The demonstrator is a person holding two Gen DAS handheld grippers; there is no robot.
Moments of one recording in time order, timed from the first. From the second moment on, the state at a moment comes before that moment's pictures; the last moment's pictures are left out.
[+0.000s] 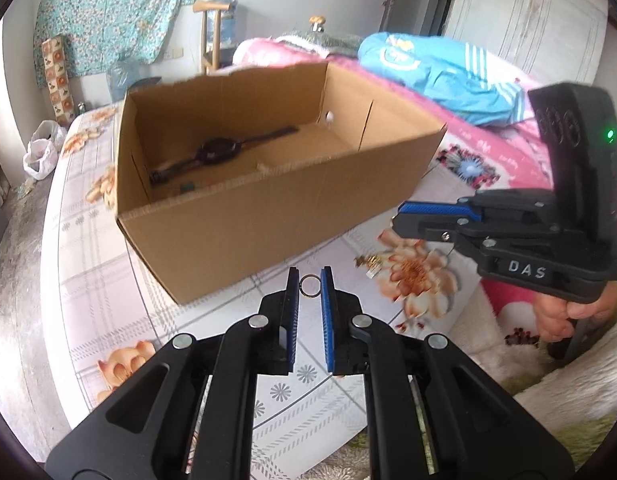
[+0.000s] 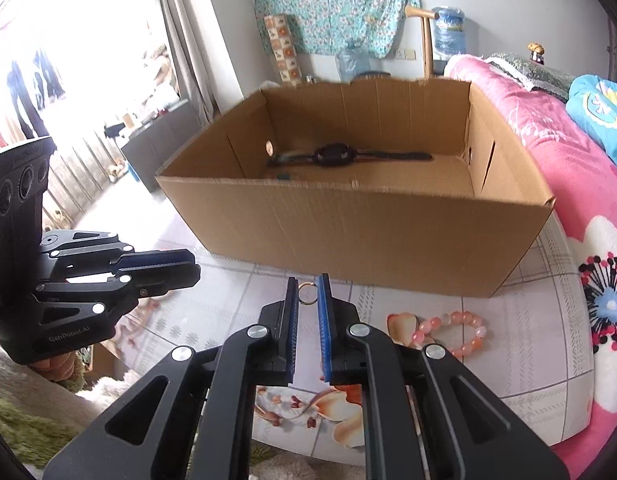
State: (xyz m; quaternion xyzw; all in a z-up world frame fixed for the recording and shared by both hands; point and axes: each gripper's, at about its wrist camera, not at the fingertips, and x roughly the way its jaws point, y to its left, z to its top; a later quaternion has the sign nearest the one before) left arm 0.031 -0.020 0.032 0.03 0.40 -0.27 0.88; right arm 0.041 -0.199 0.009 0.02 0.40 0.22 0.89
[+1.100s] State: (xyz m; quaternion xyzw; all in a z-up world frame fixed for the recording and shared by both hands) left arm 0.261 -0.096 0.027 -0.06 0.56 -0.31 0.77; right arm 0.286 -0.233 0.014 0.07 0.53 0.19 0.82
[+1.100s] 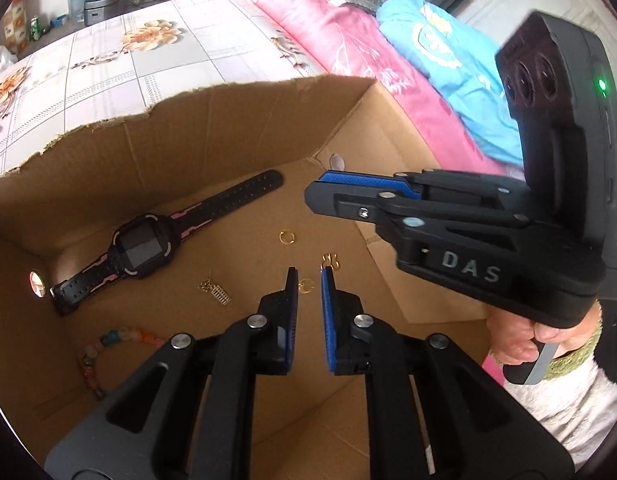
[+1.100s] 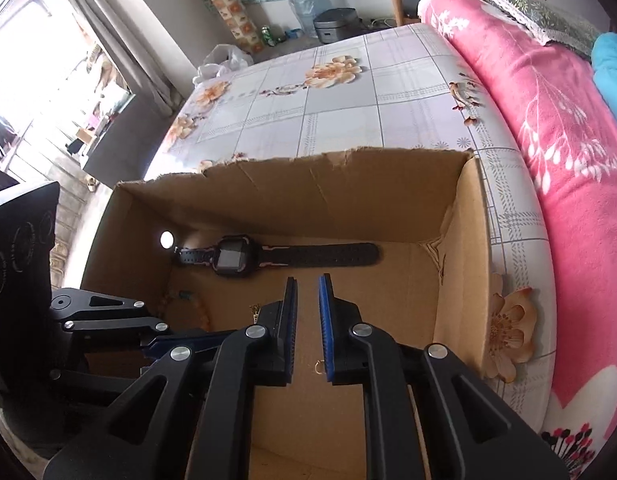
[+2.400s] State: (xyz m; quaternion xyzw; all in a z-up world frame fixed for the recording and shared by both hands) left arm 0.071 0.015 0.121 -0.02 0.35 -0.22 0.91; right arm 0.072 -0.249 0.102 0.06 0.32 0.17 0.93
